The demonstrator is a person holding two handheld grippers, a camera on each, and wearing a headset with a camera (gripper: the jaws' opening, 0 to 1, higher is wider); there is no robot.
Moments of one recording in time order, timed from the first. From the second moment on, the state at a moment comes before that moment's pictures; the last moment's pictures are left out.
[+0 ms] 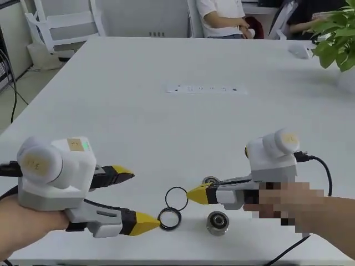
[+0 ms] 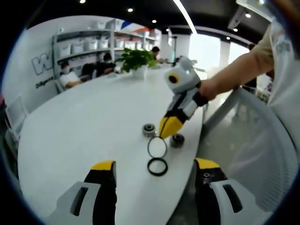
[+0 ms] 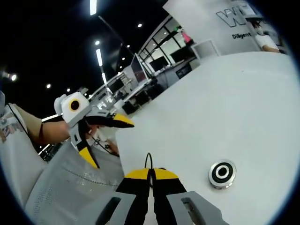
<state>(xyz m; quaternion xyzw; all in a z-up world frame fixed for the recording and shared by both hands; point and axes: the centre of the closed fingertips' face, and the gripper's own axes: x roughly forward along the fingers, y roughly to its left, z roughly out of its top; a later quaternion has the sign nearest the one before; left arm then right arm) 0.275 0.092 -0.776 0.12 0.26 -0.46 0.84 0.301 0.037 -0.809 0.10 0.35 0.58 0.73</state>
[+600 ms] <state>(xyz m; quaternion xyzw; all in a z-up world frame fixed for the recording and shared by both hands) 0.272 0.098 -0.781 0.12 0.27 -0.46 0.84 0.289 0.053 -0.833 0.07 0.39 0.59 0.70</state>
